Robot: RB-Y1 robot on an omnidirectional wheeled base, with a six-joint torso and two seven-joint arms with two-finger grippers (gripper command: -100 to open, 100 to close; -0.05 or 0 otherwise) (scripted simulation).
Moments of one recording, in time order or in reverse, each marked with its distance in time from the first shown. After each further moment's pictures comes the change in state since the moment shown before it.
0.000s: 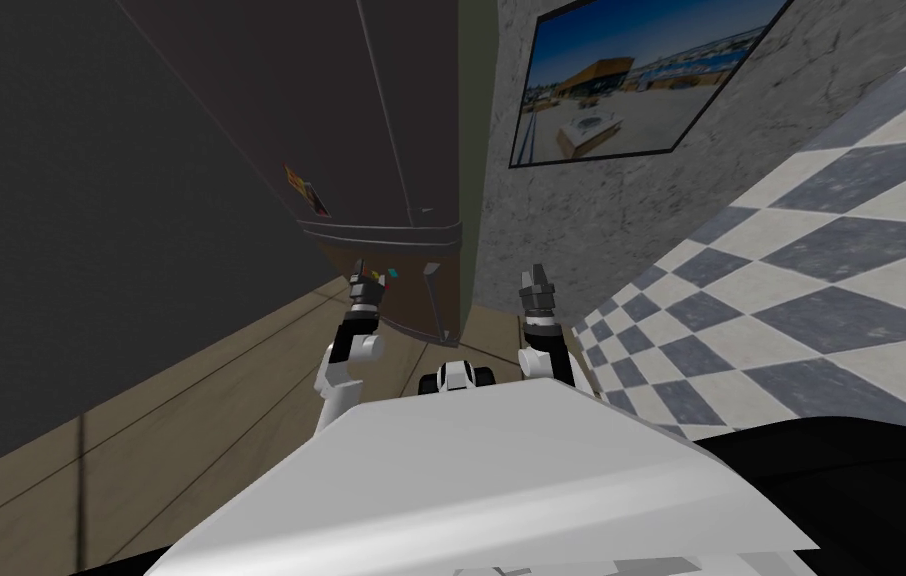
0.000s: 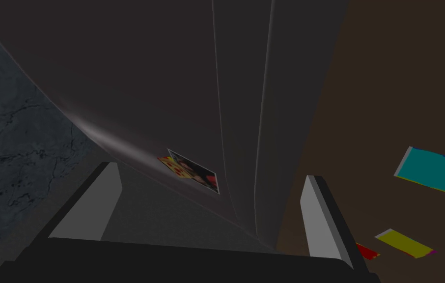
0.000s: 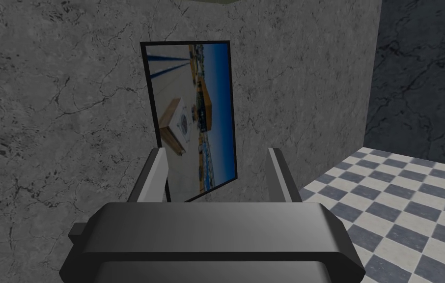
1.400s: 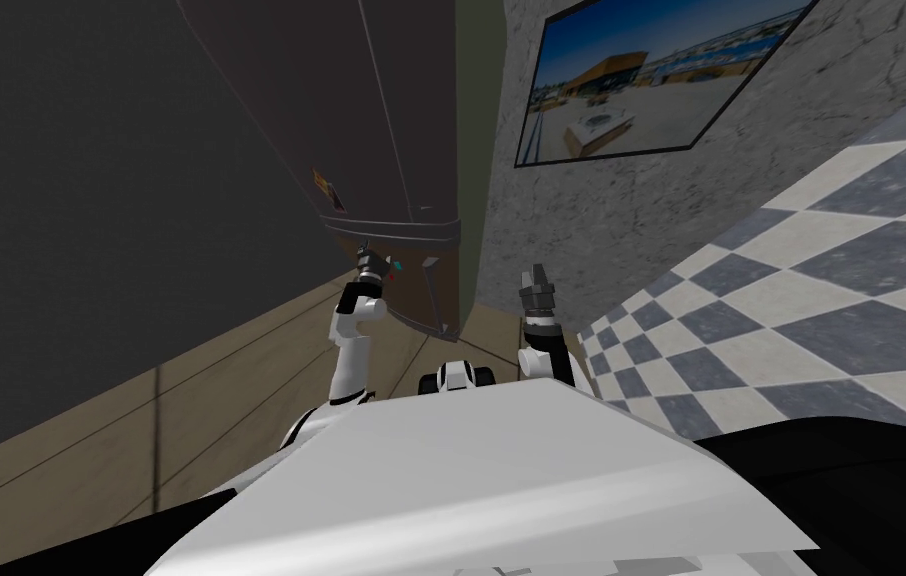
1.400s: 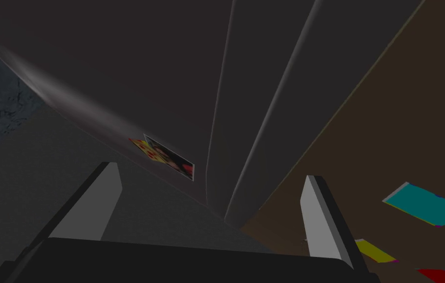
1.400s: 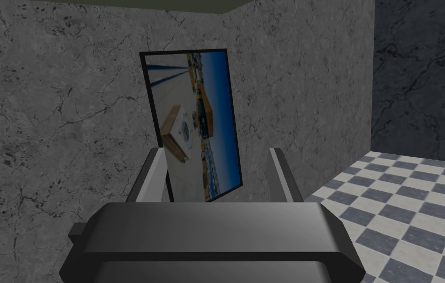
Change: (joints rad) left arm -0.395 0.005 0.090 0.230 0.052 0.261 0.126; right arm 0.000 0.000 0.000 0.000 0.000 0.000 0.000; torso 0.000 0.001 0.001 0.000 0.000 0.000
